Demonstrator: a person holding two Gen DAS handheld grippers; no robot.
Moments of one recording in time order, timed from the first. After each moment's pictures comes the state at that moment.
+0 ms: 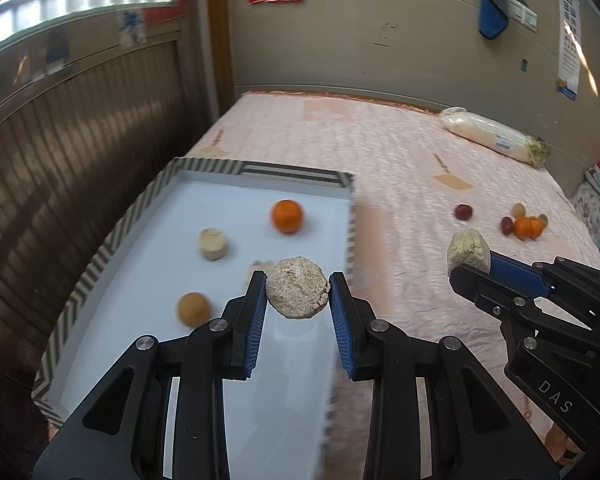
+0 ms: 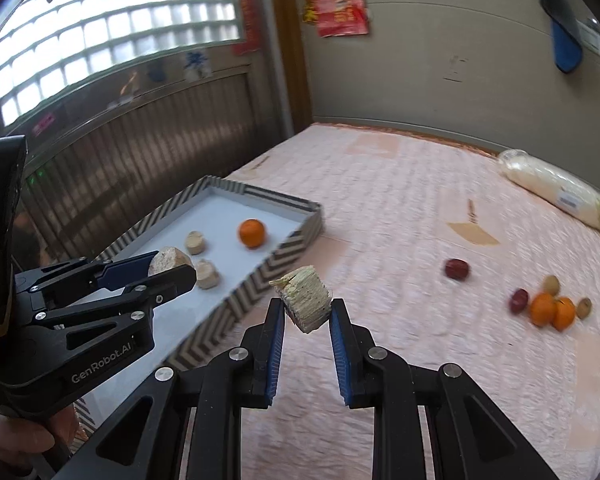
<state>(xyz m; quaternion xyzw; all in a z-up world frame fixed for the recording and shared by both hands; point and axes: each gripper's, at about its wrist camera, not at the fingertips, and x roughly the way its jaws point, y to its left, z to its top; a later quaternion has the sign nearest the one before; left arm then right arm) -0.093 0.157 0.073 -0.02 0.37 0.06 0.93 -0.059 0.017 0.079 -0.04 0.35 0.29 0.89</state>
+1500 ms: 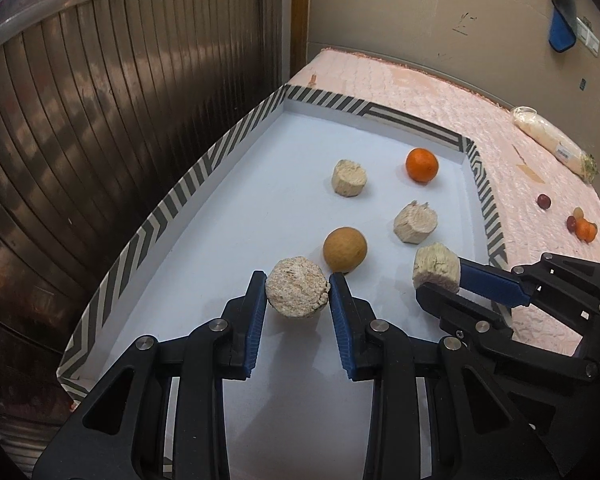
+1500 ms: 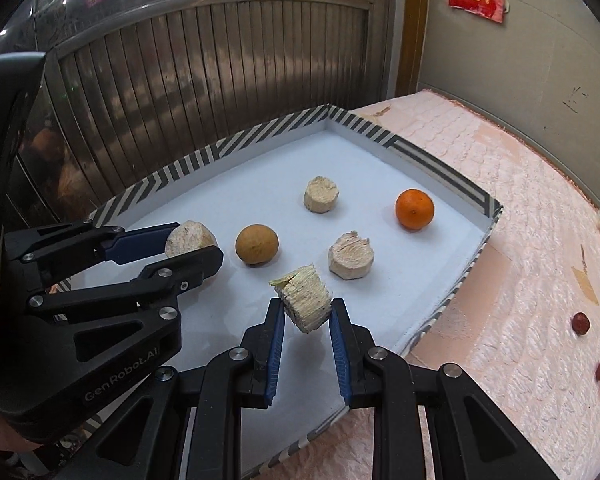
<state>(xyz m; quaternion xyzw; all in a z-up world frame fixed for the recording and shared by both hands) -0.117 0.248 0.029 -0.08 0.42 0.13 0.89 -0.071 0.160 0.037 -0.17 0.40 0.37 0.82</state>
